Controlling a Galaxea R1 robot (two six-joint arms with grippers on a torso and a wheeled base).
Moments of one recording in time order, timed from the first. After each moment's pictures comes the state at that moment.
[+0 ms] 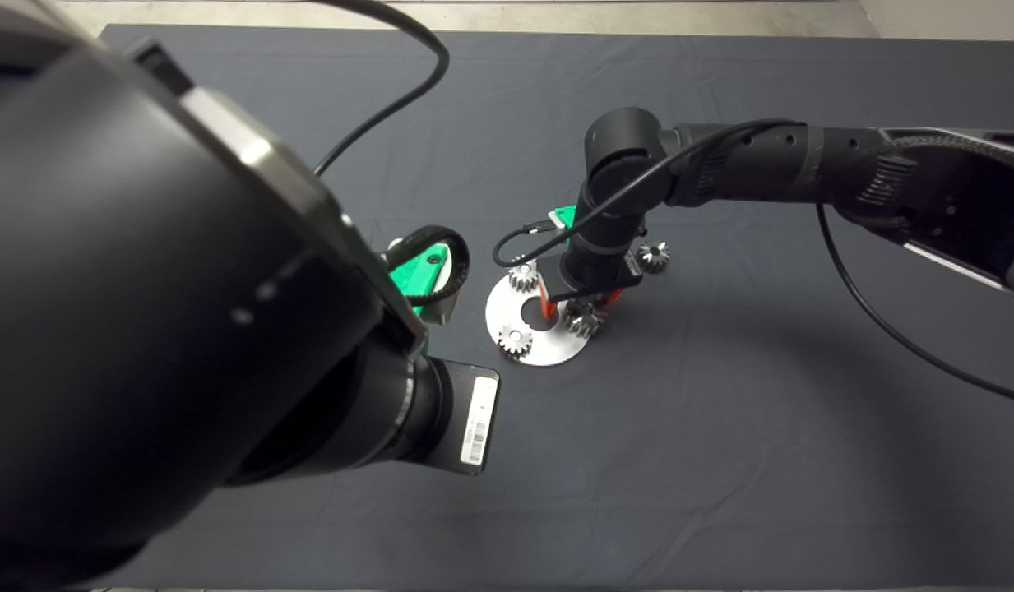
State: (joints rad) left arm -0.84 2.73 -0.44 0.10 1.53 -2.13; right arm 0.33 2.86 -1.42 -0.27 -1.53 1.26
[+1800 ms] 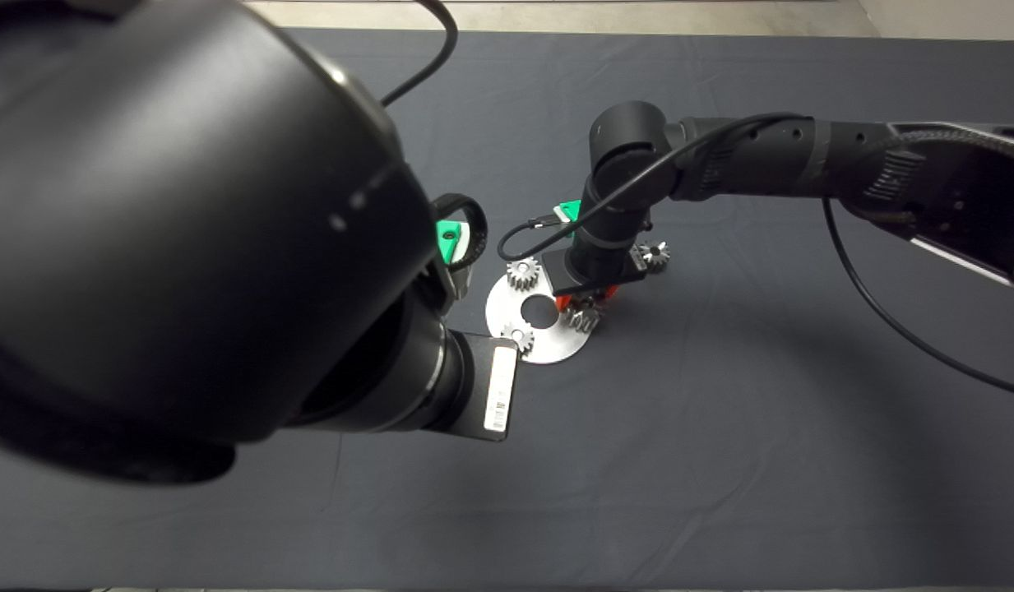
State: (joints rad) left arm -0.84 2.75 -0.50 0.10 1.53 -2.12; right arm 0.35 2.85 -1.42 -0.28 -1.53 1.26
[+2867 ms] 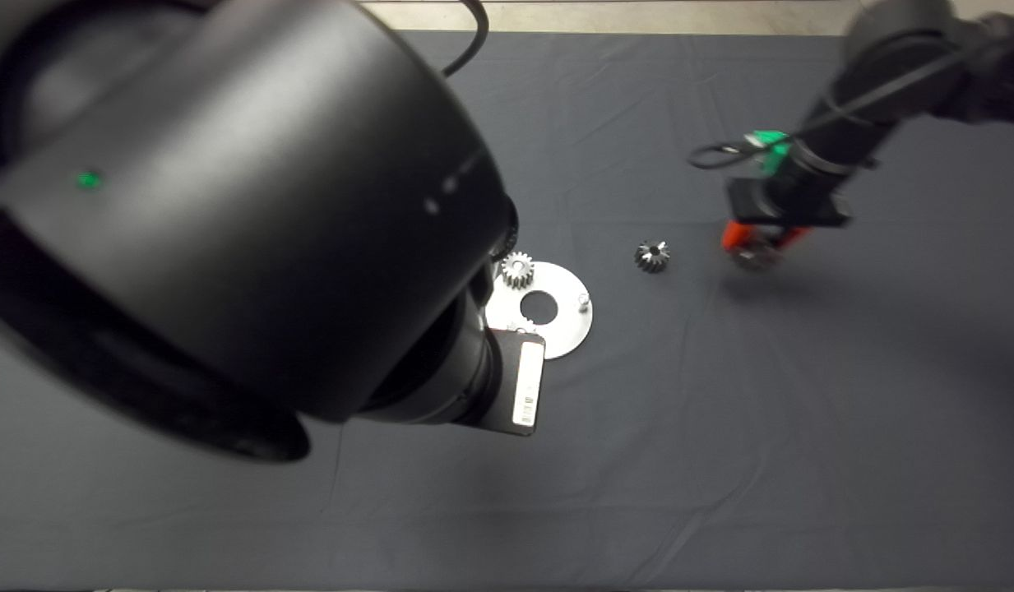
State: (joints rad) left arm -0.84 2.81 -0.54 0.10 1.53 -2.12; right arm 0.46 2.27 -1.26 -0.18 -1.53 1.23
